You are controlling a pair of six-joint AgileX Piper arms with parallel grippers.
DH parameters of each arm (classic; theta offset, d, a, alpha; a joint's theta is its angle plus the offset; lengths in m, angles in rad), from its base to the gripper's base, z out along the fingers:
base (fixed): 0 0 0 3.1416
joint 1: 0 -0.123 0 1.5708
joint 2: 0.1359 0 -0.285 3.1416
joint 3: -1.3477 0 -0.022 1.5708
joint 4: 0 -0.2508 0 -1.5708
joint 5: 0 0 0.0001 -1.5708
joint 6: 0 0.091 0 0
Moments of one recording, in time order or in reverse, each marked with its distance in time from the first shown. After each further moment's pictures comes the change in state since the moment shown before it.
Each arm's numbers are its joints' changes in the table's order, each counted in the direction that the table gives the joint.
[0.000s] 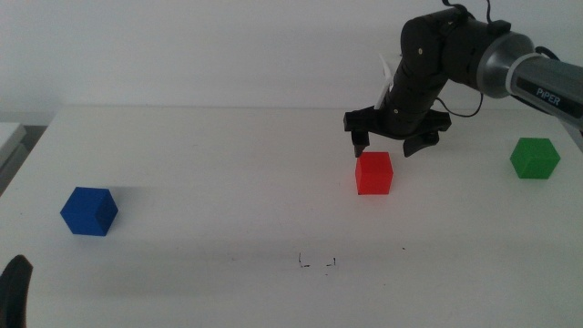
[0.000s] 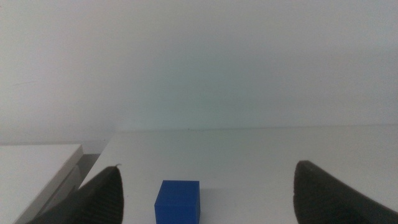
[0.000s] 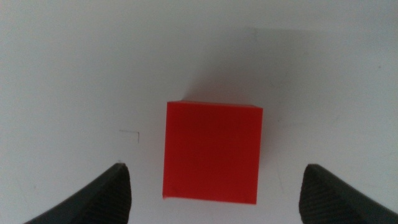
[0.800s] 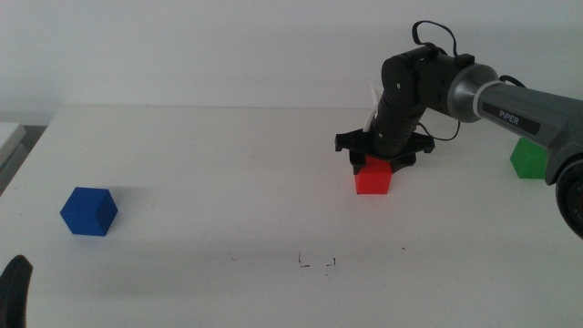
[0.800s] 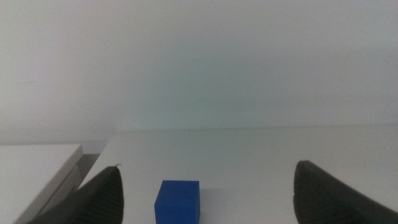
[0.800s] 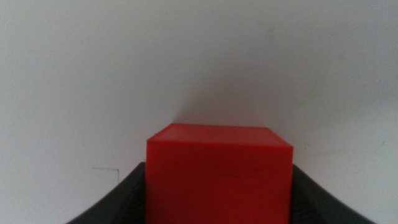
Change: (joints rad) left arm 0.000 0.000 0.000 0.000 0.000 0.000; right arm -0.012 0.112 0.000 0.024 0.088 0.064
